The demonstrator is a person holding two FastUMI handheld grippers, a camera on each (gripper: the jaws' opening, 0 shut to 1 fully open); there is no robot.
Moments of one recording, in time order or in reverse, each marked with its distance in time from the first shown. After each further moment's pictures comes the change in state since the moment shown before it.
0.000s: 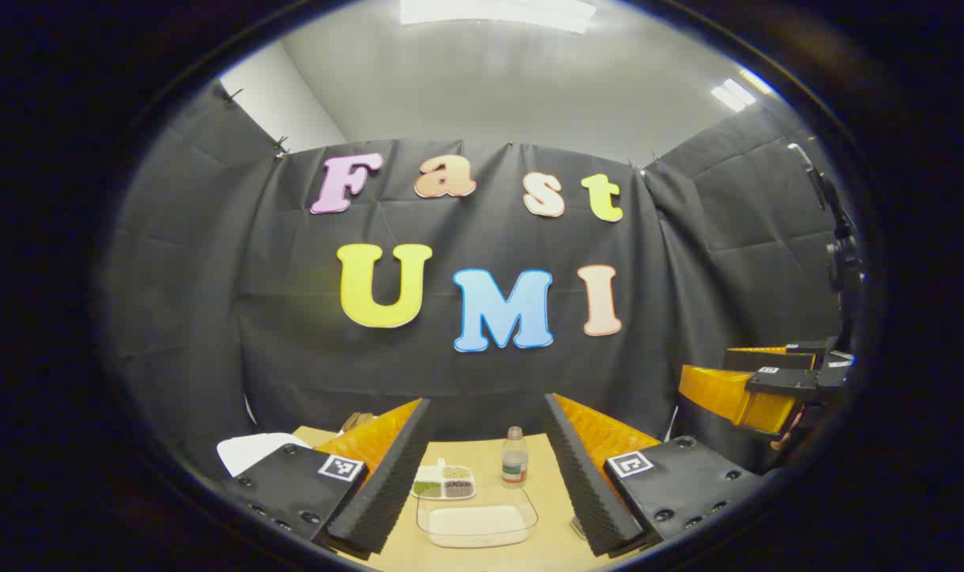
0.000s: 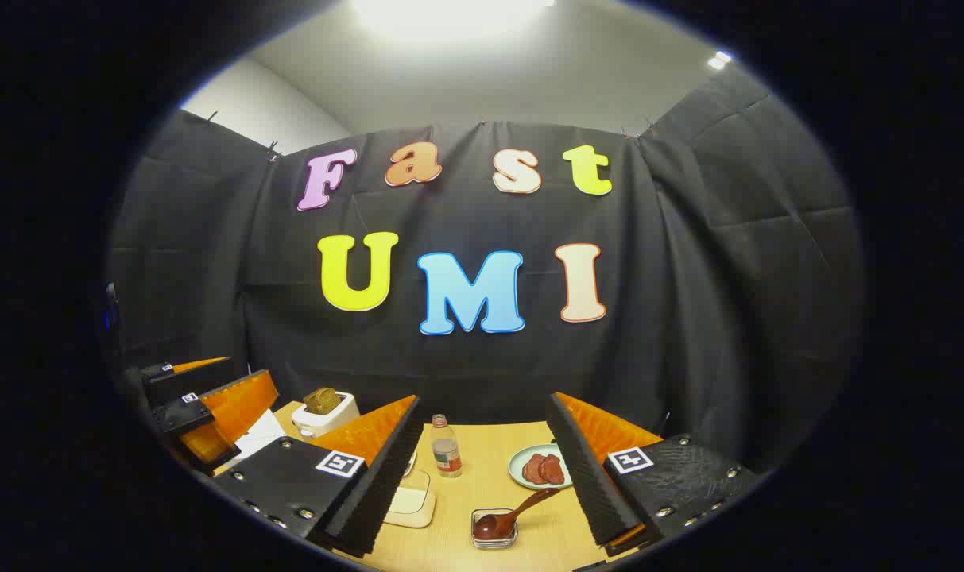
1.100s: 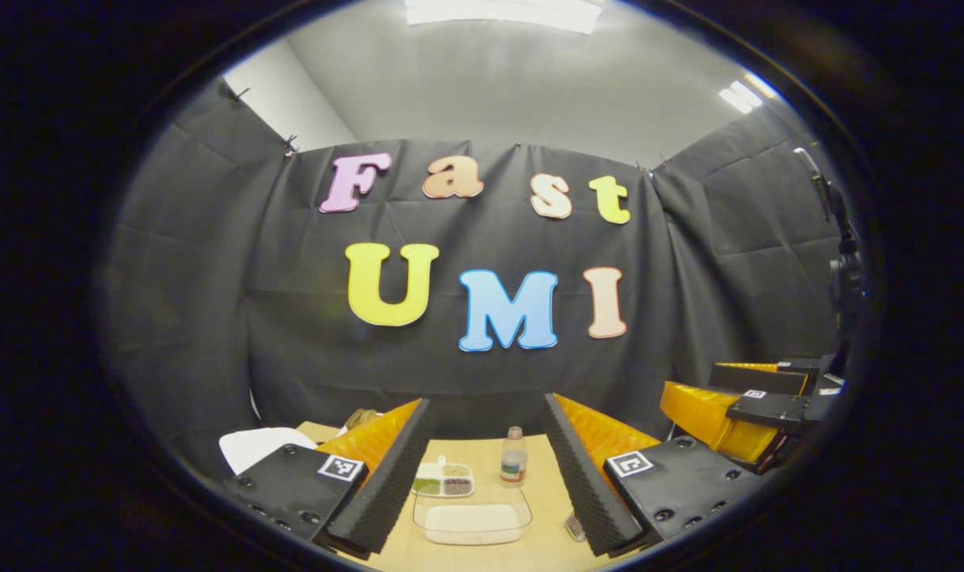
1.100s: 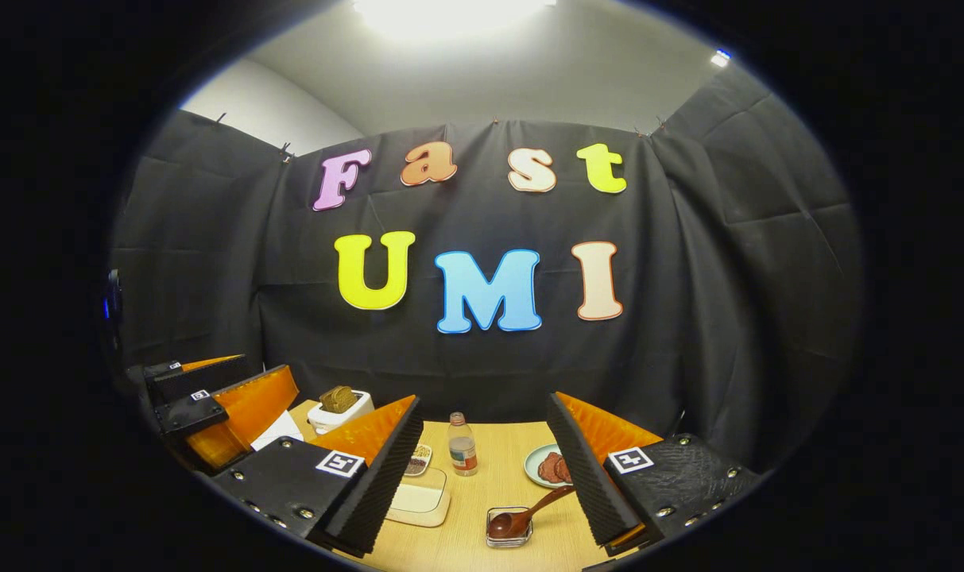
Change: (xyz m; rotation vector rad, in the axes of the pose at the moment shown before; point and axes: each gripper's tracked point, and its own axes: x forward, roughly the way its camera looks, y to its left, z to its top) left arm -0.003 0.001 0.004 -0.036 0.002 0.044; right arm -0.001 0.017 -0.003 0.005 -0.003 0.048
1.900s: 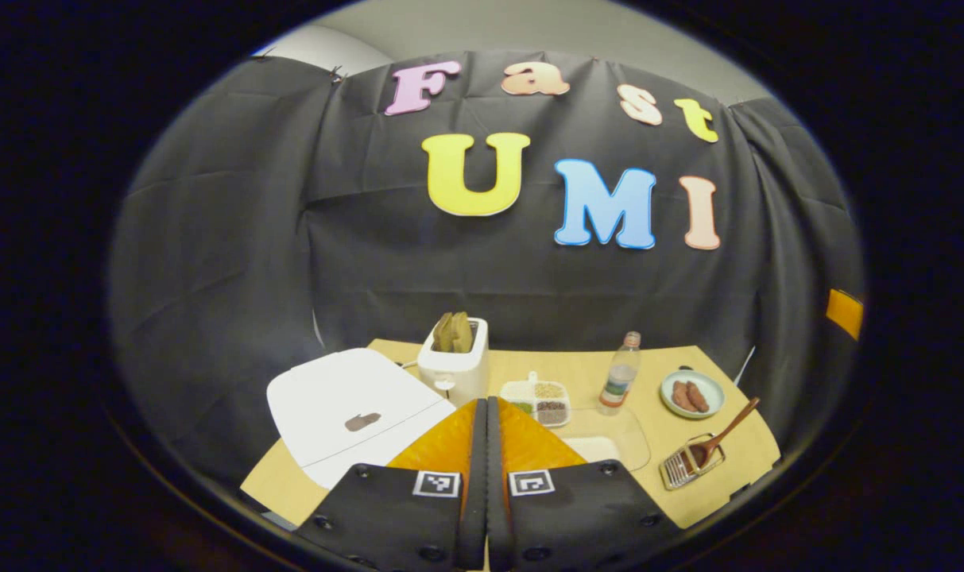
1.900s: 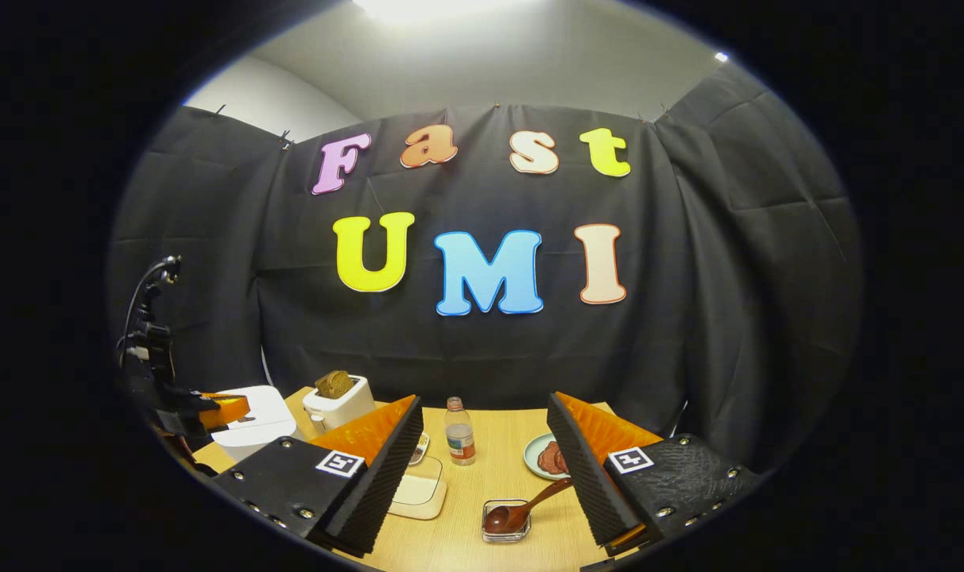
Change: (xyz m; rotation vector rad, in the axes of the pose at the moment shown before) left arm 0.026 0.177 -0.150 -0.033 0.399 0.234; right arm 0.018 -0.005 -0.032 -0.006 0.071 0.009
